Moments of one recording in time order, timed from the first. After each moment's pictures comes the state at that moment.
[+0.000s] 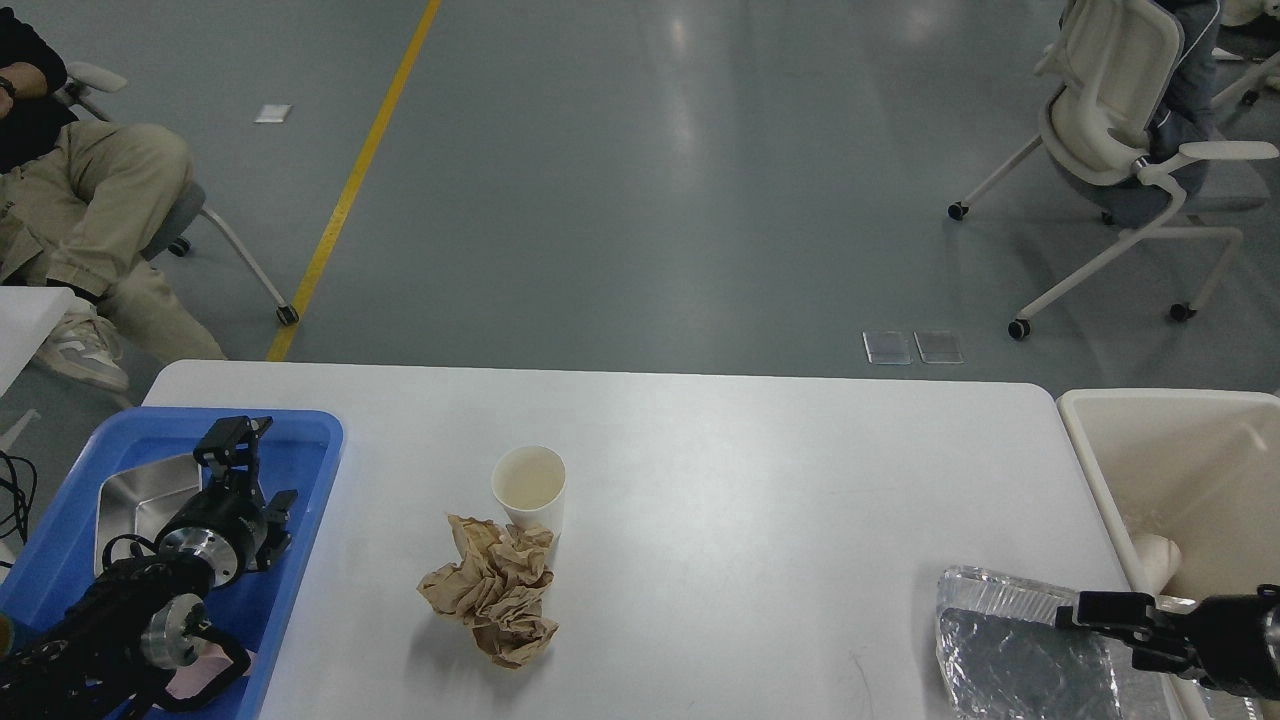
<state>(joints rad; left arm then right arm) -0.28 0.37 -0.91 -0.92 0.46 0.10 -0.12 0.10 -0.94 0.92 1.27 -1.35 0.67 0.11</state>
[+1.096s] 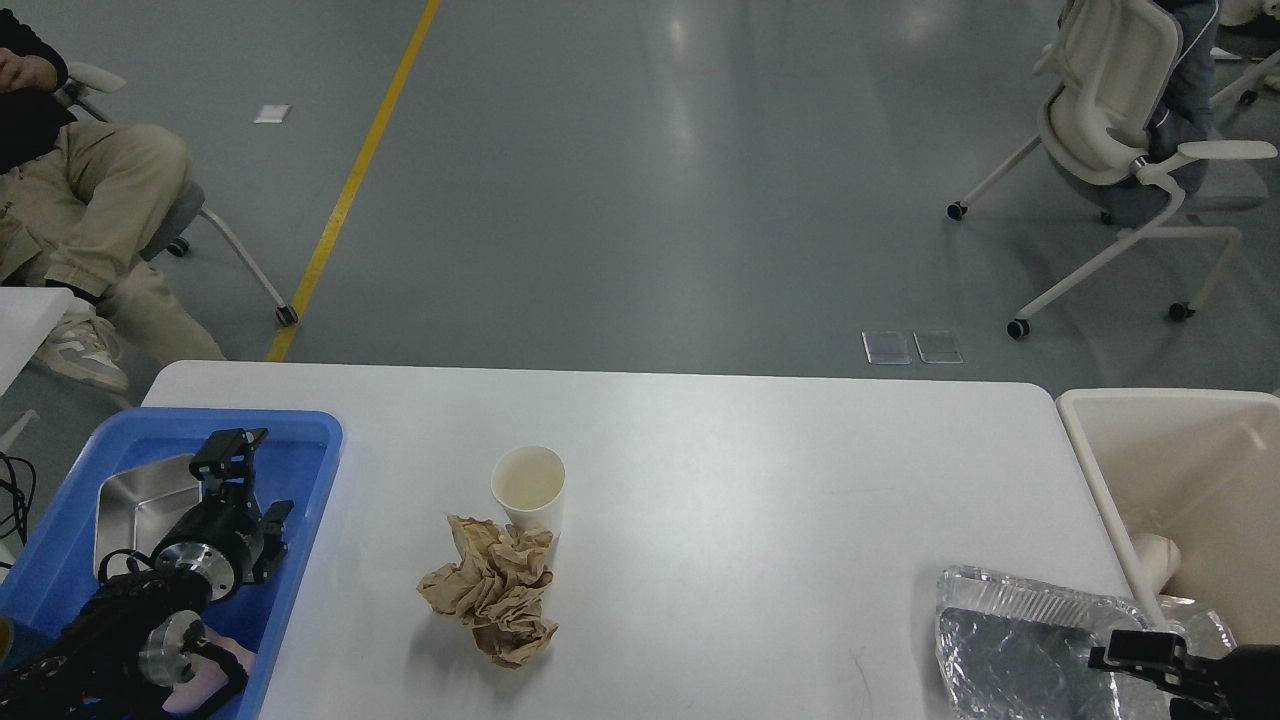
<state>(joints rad) -0.25 0.37 -0.91 -0.92 0.46 0.10 -0.15 0.06 -0.89 0.92 1.11 -1.34 0.65 0.14</state>
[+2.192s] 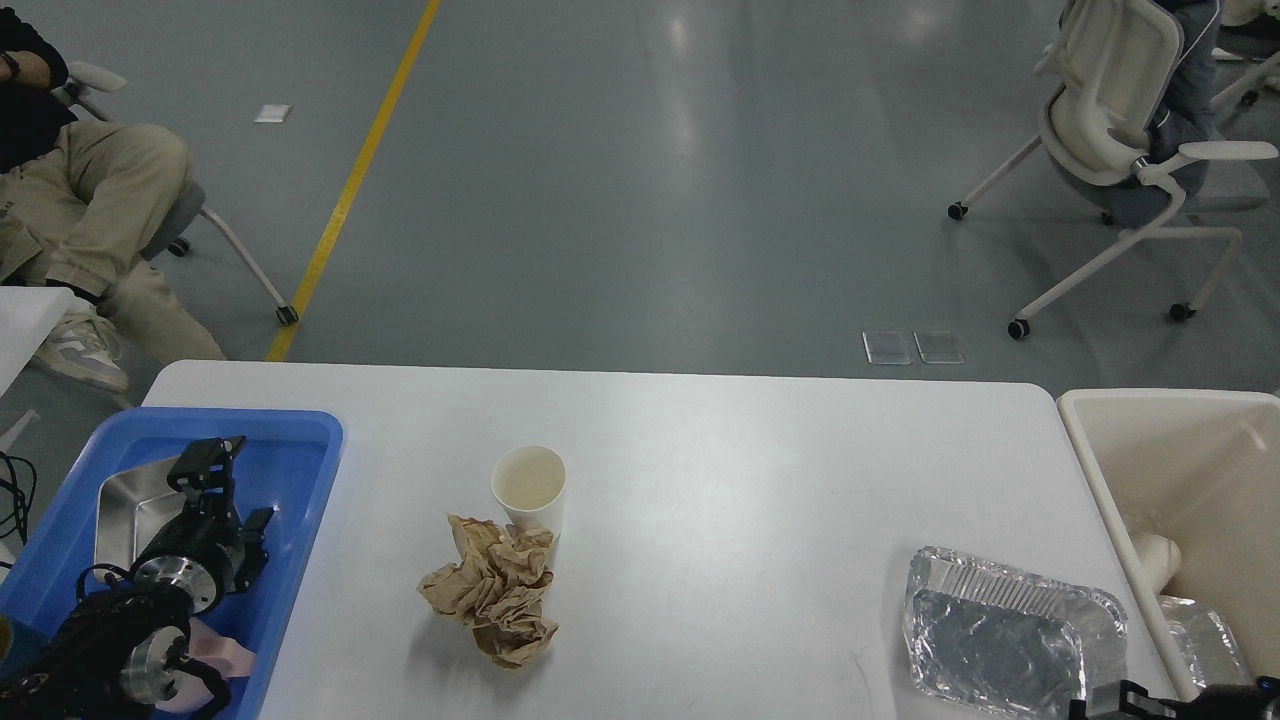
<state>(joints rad) -0.22 0.39 -0.92 -0.92 0.46 0.10 -0.19 0.11 -0.88 0.65 1.07 -1.34 0.51 0.33</state>
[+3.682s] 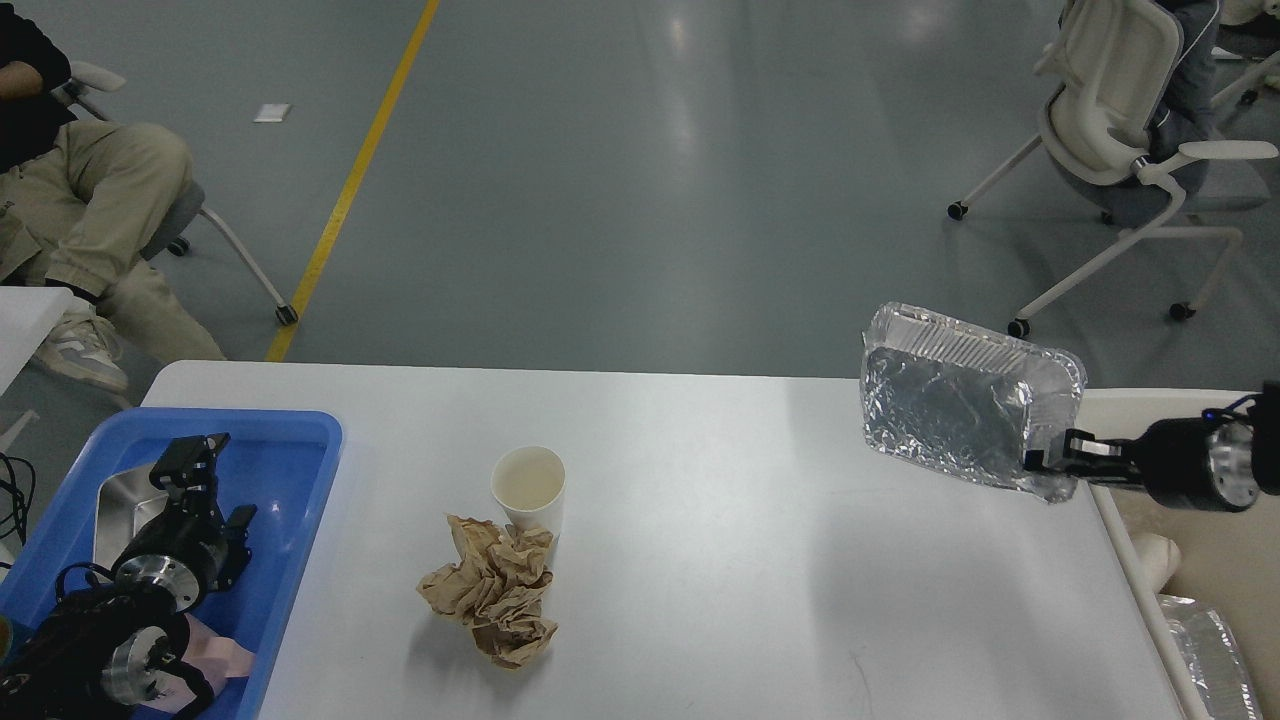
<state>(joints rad) -0.21 0.42 -0.93 -0.92 0.46 0.10 -0.21 0.72 -0.83 0.58 1.09 -1.28 0.69 0.14</state>
